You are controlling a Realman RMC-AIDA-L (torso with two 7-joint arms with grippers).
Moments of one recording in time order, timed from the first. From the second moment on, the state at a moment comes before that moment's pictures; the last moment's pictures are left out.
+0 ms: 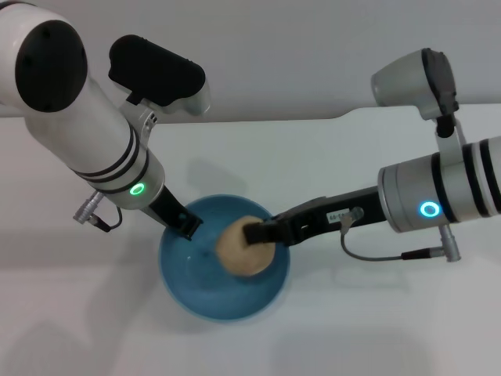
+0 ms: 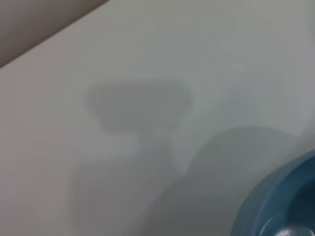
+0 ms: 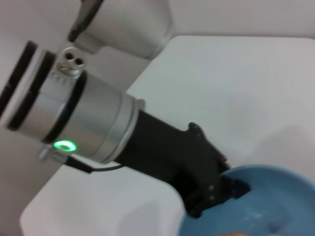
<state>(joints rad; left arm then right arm) -0.75 -2.07 1.69 1.18 -0.45 -1.34 0.14 0.48 2.07 1.61 1.20 -1.90 1.26 -0.61</state>
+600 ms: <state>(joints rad) -0.74 -2.07 1.69 1.18 -0.52 -1.35 0.16 0.50 2.07 1.65 1.12 -1.91 1.25 -0.72</state>
